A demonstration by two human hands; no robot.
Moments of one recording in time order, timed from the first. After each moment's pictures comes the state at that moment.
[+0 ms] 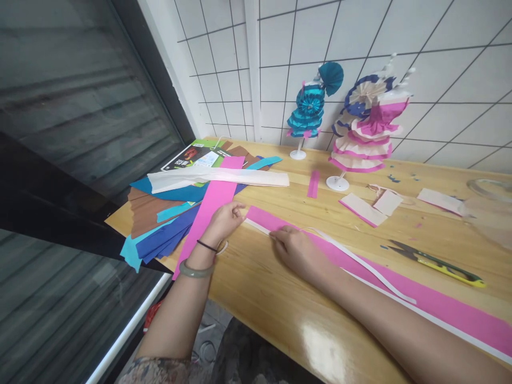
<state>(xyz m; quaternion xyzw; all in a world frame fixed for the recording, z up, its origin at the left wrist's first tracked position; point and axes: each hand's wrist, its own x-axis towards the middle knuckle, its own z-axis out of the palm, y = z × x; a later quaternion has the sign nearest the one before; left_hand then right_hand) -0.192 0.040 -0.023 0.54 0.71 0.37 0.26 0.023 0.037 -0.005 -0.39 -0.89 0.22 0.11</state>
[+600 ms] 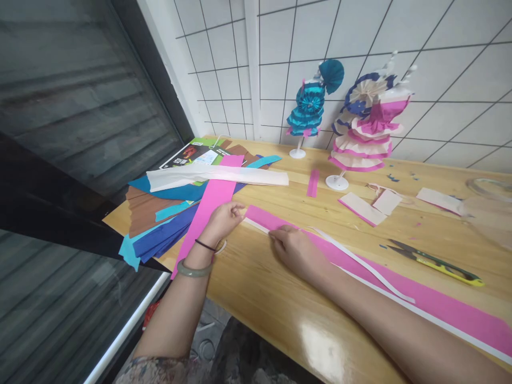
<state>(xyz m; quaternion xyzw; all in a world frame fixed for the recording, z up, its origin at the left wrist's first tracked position) -0.193 0.040 -0.025 0.54 0.70 0.38 0.28 0.023 0.037 -0.005 -0.39 -0.89 0.20 0.11</state>
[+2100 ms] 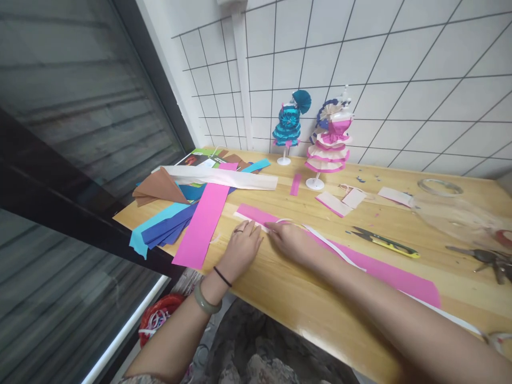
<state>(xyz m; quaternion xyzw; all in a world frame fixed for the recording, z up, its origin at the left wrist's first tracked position) -0.100 -0.034 -0.027 0.77 0.62 0.14 -0.05 0.057 0.026 0.003 -0.37 -0.92 0.11 0.04</state>
